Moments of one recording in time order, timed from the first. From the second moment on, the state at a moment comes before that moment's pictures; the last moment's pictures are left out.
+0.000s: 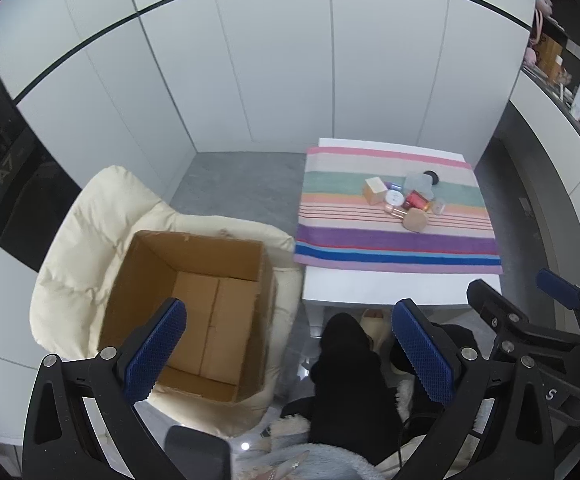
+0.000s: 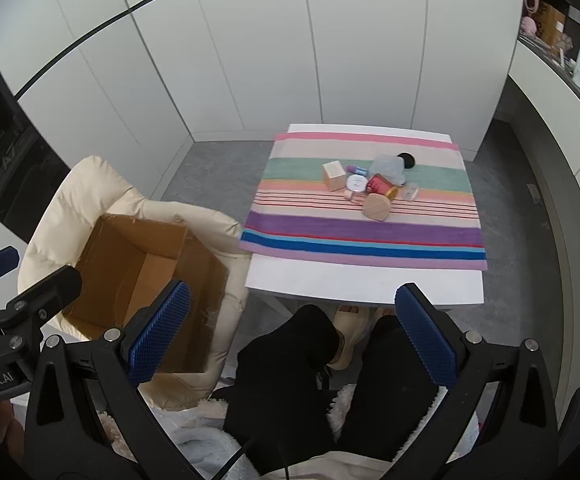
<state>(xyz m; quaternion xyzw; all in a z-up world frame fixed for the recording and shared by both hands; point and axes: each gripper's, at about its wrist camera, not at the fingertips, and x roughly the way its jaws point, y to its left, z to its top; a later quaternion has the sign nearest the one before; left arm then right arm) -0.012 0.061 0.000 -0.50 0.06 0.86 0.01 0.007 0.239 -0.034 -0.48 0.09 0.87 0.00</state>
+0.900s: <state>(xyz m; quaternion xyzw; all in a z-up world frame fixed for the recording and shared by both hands) -0.108 0.244 -0.075 -0.52 0.05 0.85 0.08 -0.001 0.448 -0.064 -0.45 0.06 0.87 0.21</state>
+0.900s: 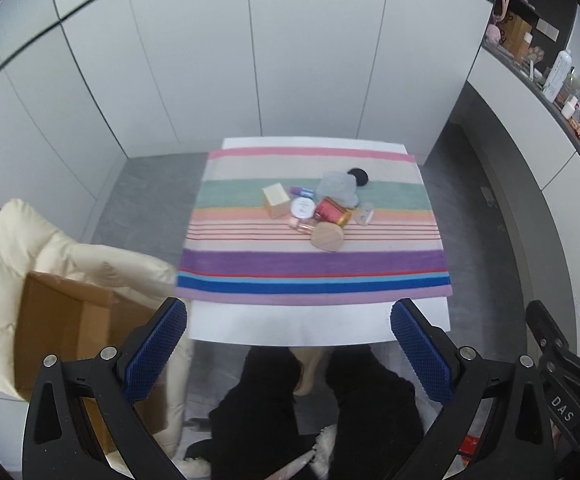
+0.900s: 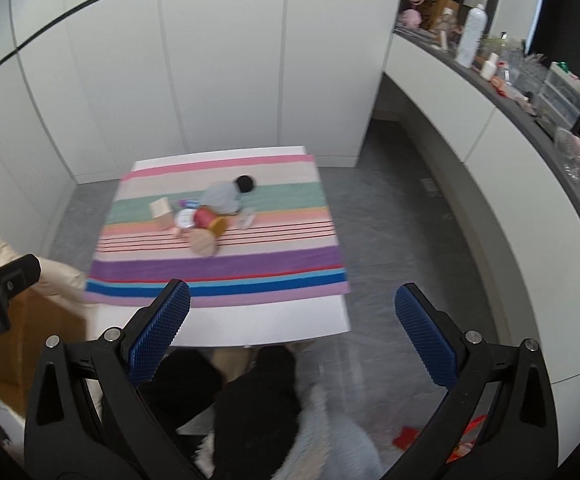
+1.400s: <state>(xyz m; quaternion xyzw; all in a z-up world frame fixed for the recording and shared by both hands) -0.179 0.275 -0.187 -0.51 0.06 0.85 0.07 -0.045 0.516 -0.170 -0.40 0.13 0.89 0.17</state>
